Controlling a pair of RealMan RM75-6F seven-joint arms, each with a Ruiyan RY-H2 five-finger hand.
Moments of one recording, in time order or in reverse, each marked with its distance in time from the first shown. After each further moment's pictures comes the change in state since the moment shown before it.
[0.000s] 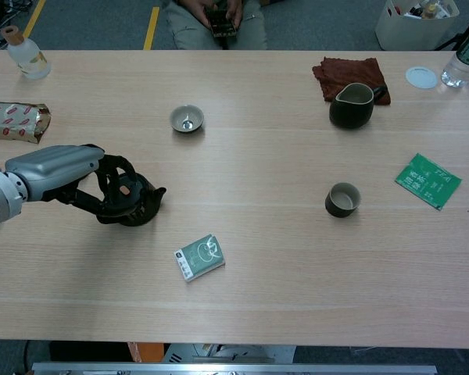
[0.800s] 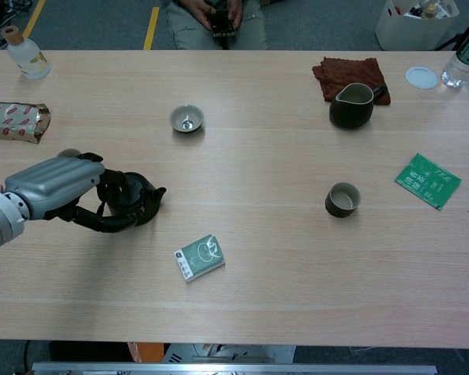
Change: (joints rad) left arm 0.071 -0.086 0.037 -0.006 0.044 0.123 0.126; right arm -0.001 0.004 -0.005 0.010 -0.009 0.005 0.018
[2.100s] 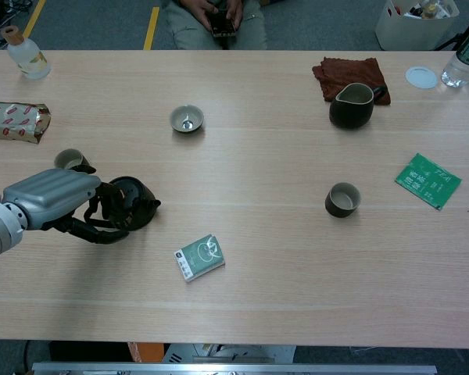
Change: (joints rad) left arm 0.011 -0.004 0.009 0.016 -0.052 -0.019 0.083; right arm -0.005 0.003 0.000 0.001 0.008 0.002 0.001
